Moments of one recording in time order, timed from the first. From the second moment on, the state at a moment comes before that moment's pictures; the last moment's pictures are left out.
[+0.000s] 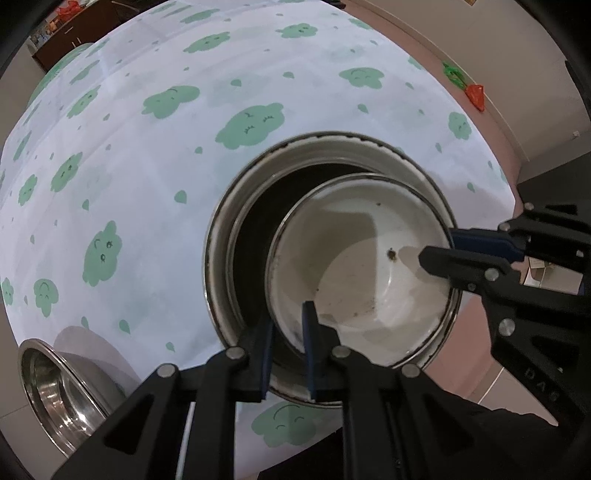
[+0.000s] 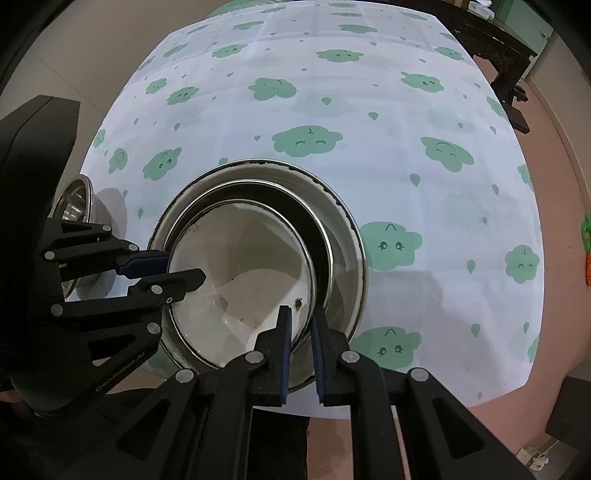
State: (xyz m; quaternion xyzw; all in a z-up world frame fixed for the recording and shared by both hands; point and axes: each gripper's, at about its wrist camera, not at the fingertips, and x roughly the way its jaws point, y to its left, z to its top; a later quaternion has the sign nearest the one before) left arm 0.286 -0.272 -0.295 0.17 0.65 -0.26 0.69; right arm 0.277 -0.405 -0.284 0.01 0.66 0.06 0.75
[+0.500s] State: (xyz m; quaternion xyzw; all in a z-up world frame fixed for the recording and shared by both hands) left arm 0.284 -0.271 -0.293 0.17 0.65 -0.26 0.69; right arm 0.276 -0.405 -0.283 0.01 0.66 0.06 0.75
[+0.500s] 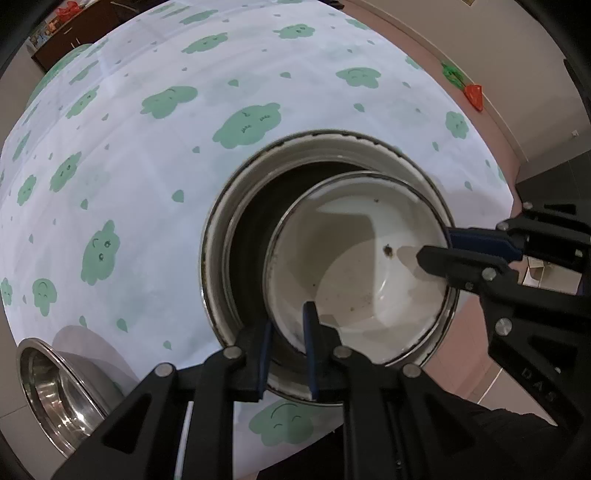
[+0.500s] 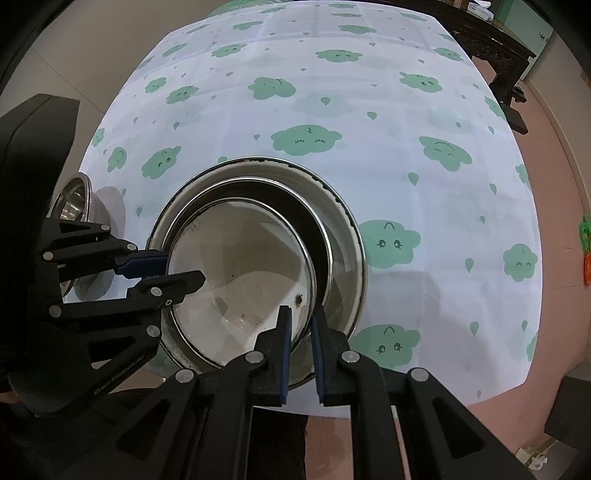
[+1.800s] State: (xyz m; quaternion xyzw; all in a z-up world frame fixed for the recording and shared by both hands) left arm 0.302 -0.208 -0.258 0.11 0.62 -0.22 0.75; right arm 0.277 -0.406 -0.249 0.03 0.61 0.03 0.79
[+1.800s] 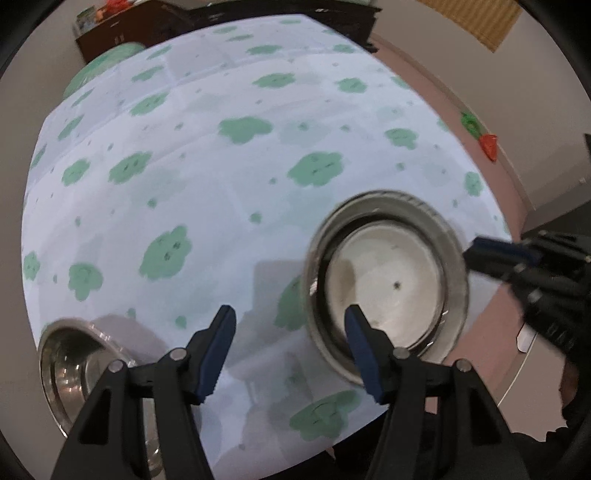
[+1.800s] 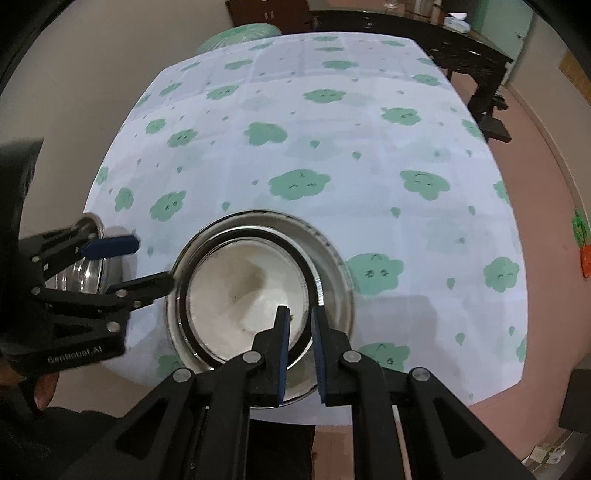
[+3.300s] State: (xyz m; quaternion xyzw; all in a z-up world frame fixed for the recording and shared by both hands) left arm 0.296 -0.215 -0.293 0.05 0.68 -0.26 0.68; right arm 0.280 -0.434 -0.290 0.04 0.64 0.02 0.76
